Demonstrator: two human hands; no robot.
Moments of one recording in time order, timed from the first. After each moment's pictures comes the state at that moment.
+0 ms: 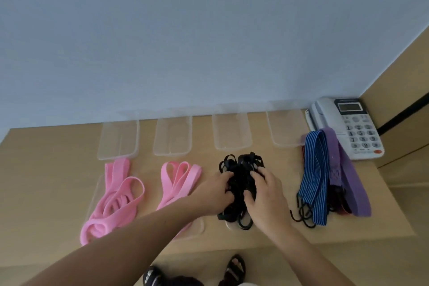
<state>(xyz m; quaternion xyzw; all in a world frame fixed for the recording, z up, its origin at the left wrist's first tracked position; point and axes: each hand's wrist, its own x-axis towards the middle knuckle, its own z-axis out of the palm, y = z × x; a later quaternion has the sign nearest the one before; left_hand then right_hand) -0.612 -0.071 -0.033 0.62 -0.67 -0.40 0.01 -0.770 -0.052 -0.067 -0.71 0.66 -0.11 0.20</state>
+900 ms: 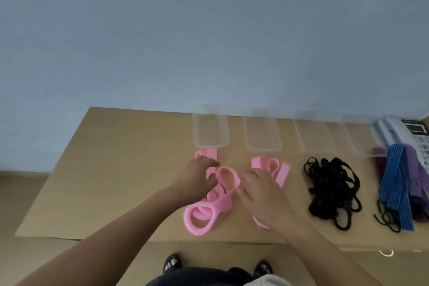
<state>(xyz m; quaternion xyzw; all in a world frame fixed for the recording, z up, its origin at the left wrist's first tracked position) -0.307 0.003 -0.022 0.65 -0.68 -0.31 0.16 -0.510 -0.002 -0.024 -0.82 0.53 -0.05 0.21</state>
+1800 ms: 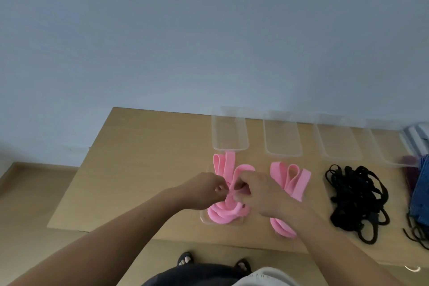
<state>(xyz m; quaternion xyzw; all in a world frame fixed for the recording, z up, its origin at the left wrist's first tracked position) -0.281 0.011 -0.010 0.61 -0.67 -0.43 0.02 -0.468 -0.027 -0.014 -0.82 0.44 0.00 0.37</state>
